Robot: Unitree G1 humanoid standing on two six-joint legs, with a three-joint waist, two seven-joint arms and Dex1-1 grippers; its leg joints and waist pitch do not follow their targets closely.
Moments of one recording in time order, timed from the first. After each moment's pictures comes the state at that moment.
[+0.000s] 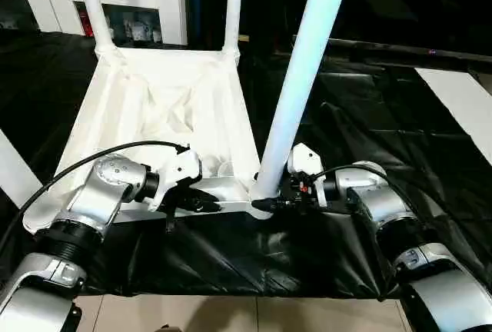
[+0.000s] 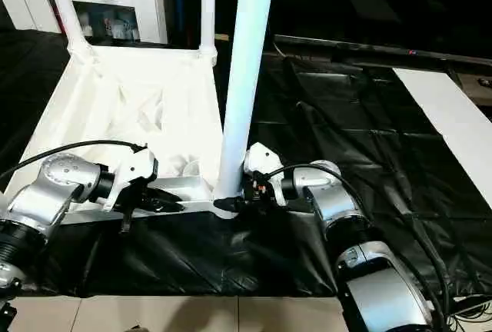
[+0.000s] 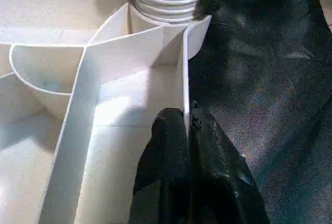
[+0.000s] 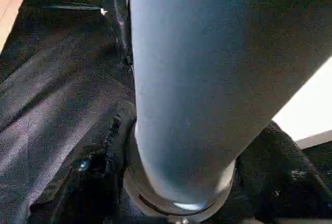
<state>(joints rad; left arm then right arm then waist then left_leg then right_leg) -0.56 0.52 -0.27 0.52 -0.01 0.11 -1.35 -0.67 -0.24 0.22 0.88 0.04 -0.20 1.25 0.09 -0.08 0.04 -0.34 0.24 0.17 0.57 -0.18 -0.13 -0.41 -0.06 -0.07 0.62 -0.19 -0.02</state>
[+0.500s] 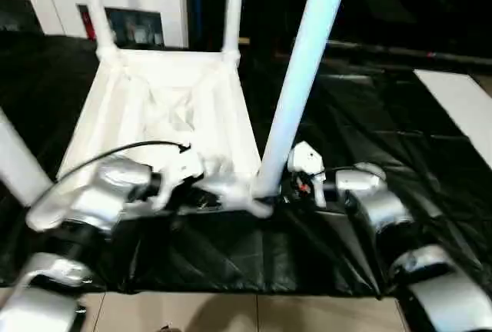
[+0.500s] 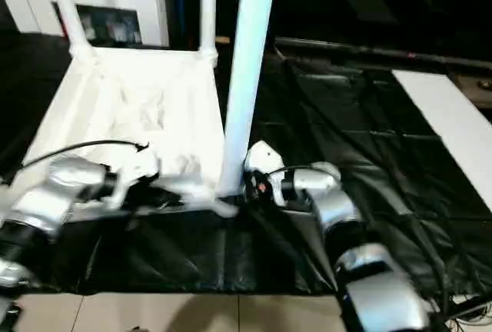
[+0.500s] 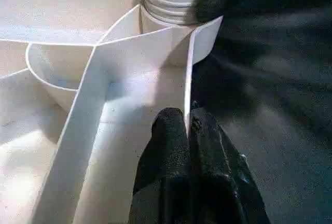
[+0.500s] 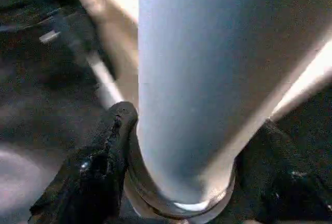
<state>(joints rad) -0.58 0.40 -0.25 0.57 0.05 0.17 -1.12 -0.61 -0.16 0.12 0.88 0.03 -0.12 0.91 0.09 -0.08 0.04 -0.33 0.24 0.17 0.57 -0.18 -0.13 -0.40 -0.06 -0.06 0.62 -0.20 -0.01</state>
